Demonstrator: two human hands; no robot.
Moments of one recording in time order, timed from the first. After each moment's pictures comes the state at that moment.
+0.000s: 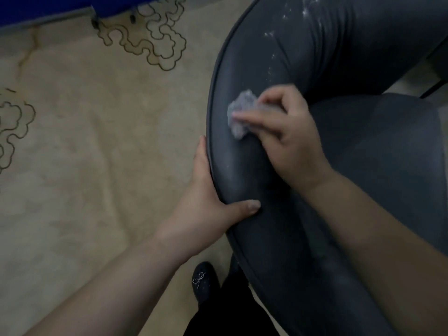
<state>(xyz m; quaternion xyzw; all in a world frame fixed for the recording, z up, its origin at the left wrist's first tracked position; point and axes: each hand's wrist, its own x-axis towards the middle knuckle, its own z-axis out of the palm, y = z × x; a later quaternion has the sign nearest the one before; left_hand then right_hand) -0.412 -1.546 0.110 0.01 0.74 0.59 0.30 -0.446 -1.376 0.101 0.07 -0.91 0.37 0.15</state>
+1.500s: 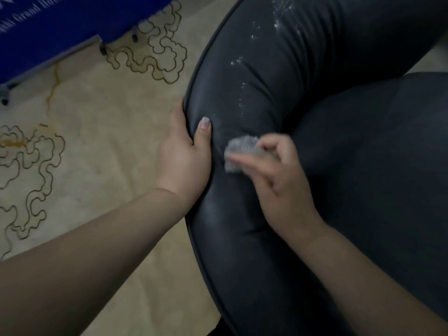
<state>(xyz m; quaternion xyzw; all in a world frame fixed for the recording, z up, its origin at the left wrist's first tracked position) -0.518 -1.493 0.109 0.02 0.91 0.40 0.06 -0.432 -1.360 0.068 -0.03 -0.84 0.52 0.14</state>
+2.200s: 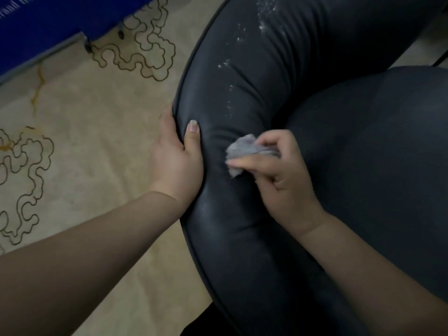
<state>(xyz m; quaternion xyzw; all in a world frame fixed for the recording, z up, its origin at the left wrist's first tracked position) -0.517 -1.492 0.106 0.01 0.92 0.40 0.04 -0.431 -1.345 0.067 -0.03 -0.85 0.51 0.16</state>
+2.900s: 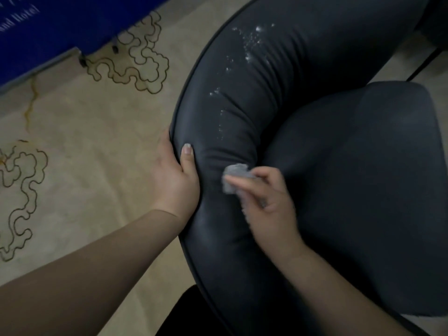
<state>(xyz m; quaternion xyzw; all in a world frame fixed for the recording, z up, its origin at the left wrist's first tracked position) -0.515 -1.489 0.111 0.00 0.92 0.39 0.05 -0.416 -1.367 0.076 -0.17 -0.77 0.60 0.12</state>
